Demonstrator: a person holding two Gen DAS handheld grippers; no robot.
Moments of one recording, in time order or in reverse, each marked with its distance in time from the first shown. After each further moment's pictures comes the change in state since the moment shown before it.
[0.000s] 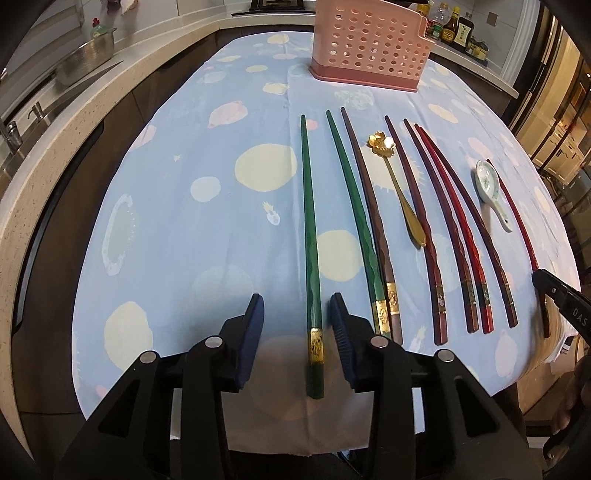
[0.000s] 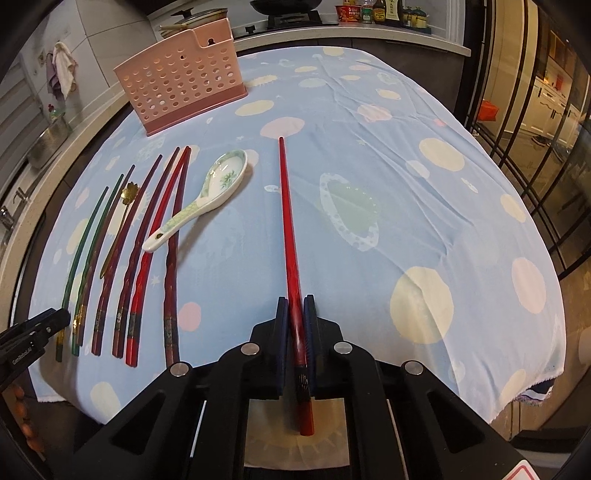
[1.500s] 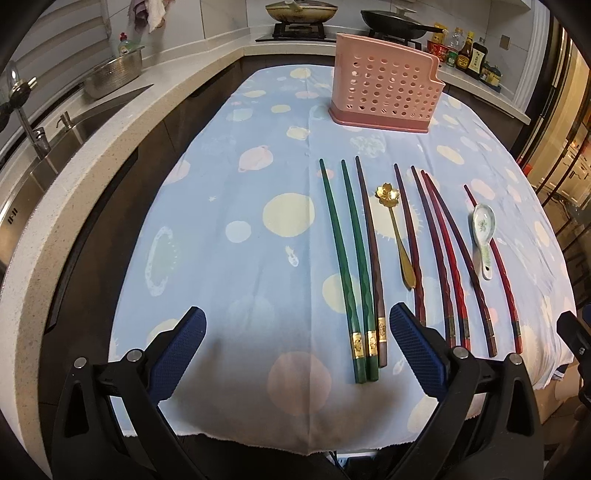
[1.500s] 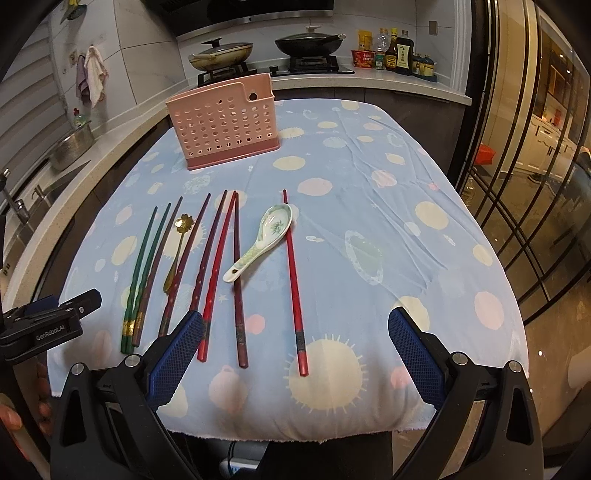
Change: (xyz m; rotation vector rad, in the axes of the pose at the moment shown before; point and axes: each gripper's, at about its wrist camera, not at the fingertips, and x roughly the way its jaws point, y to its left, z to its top) left arm -0.034 0.000 0.017 -0.051 -0.083 0.070; right arm -0.071 0.037 0.005 -0.072 -0.149 -0.022
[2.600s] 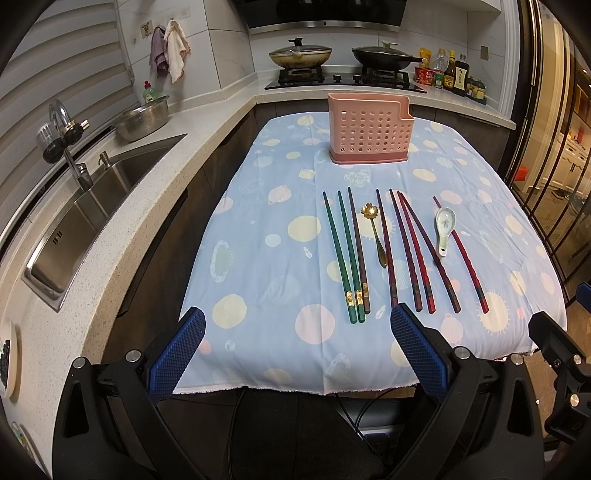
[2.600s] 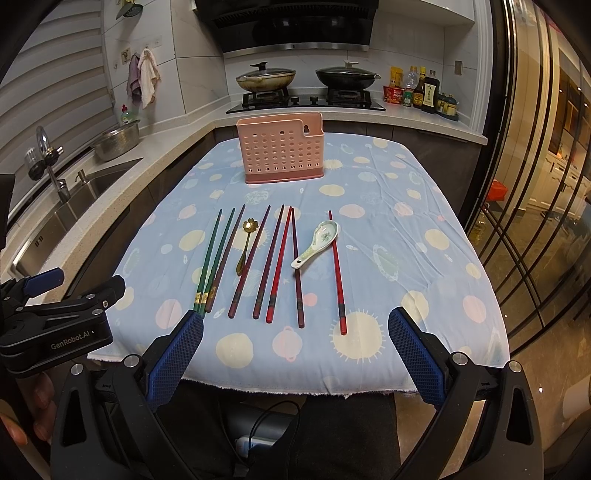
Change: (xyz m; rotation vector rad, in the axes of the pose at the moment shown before) left arm -0.126 -0.011 -0.042 0.059 -0.161 0.089; right arm -0.101 0.034 -0.031 -0.113 -0.093 0.063
